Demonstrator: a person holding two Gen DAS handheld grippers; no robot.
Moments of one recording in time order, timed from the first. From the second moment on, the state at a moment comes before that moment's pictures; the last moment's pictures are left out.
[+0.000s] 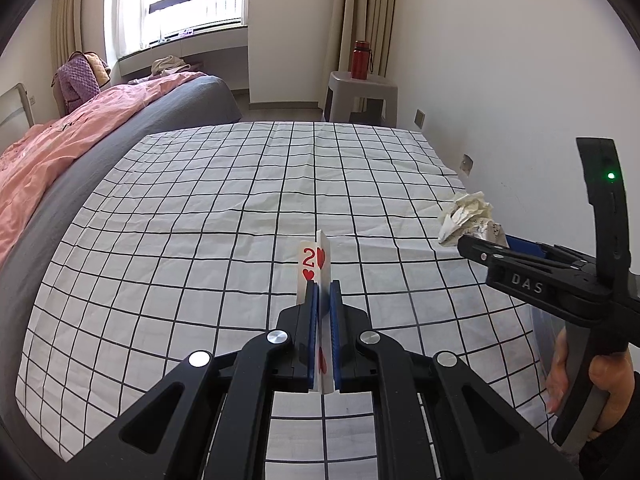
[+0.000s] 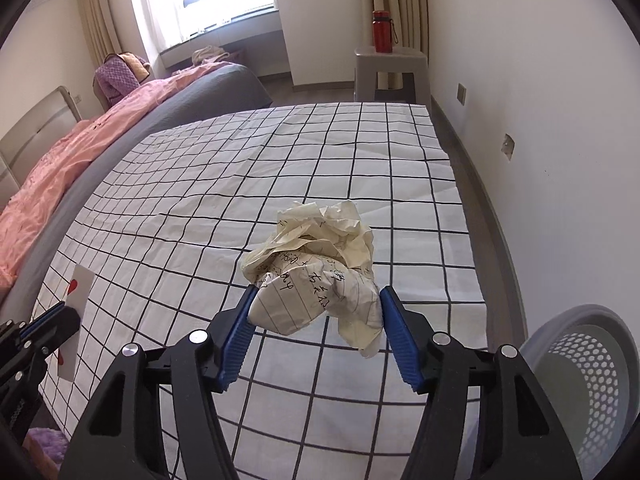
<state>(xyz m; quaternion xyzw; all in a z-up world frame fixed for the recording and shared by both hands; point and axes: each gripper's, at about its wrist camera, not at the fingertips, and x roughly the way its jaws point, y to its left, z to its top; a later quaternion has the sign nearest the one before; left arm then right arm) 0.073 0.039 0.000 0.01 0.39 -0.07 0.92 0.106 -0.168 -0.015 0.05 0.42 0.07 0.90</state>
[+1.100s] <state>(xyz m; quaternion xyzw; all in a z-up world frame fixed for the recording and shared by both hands) -0.015 -0.181 -0.029 0.13 0.39 -0.25 0.88 -0.097 -0.388 -0.005 0.16 0.38 -0.10 0.91</state>
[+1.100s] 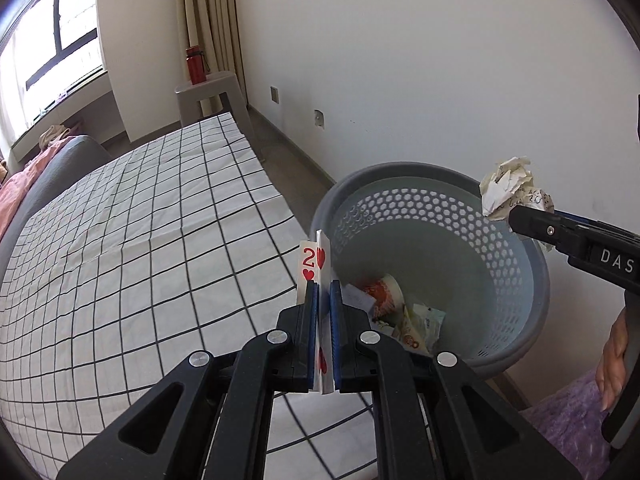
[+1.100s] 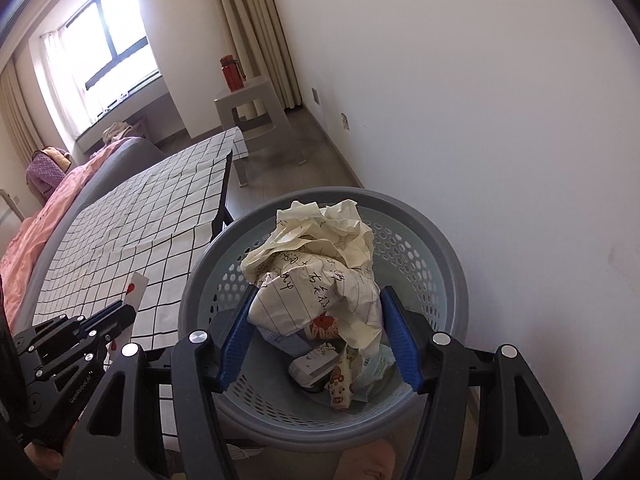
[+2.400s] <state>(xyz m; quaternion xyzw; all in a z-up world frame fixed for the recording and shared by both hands) 0.013 -0.223 -0.027 0.11 0.38 -0.27 0.88 -0.088 -0.407 -0.016 0.17 0.38 -0.11 0.90</state>
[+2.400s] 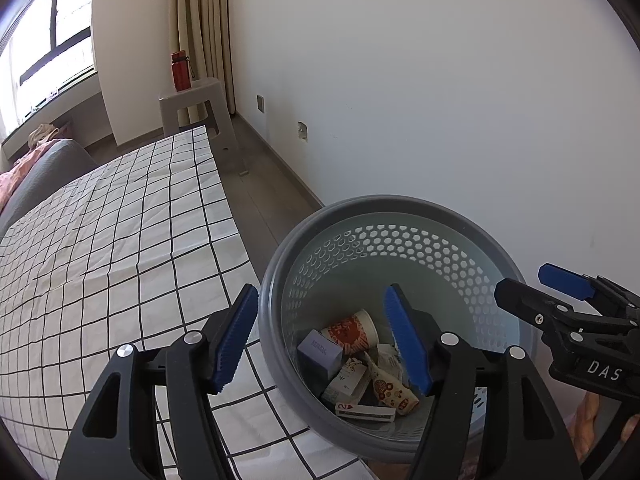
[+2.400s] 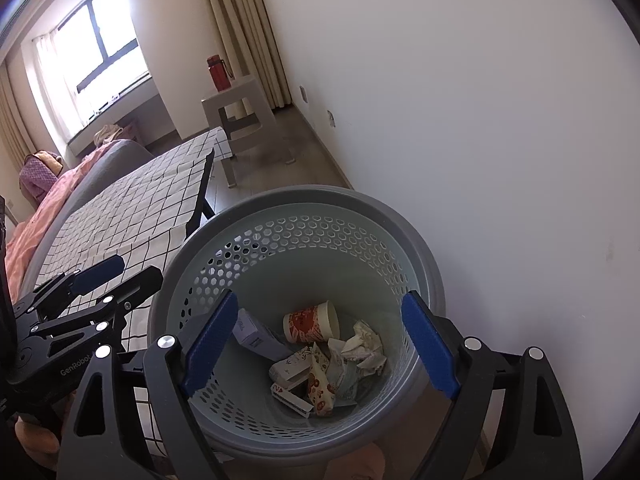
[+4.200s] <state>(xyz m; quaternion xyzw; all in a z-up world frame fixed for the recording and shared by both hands) 0.013 -0.220 -0.029 0.12 0.38 -0.23 0.89 -0.087 -0.406 -0.018 0.17 0.39 -0.10 0.90</state>
